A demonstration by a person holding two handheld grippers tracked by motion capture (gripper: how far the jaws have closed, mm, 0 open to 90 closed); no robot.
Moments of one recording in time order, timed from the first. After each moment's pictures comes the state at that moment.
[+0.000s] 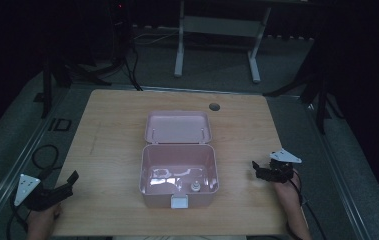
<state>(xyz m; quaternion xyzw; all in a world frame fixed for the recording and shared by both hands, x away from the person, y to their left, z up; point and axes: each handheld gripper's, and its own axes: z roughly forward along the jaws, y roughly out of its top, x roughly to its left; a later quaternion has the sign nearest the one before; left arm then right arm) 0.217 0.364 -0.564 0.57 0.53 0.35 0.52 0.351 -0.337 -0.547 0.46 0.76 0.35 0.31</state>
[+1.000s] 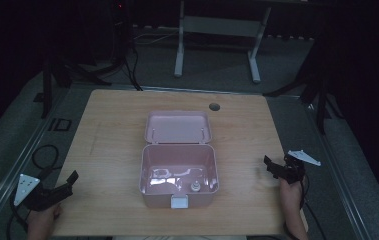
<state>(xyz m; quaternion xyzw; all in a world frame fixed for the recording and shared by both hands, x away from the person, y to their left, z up) 0.217 0.365 -0.564 0.56 0.53 0.35 0.52 0.353 -0.371 -0.551 0.58 0.65 0.41 0.27</state>
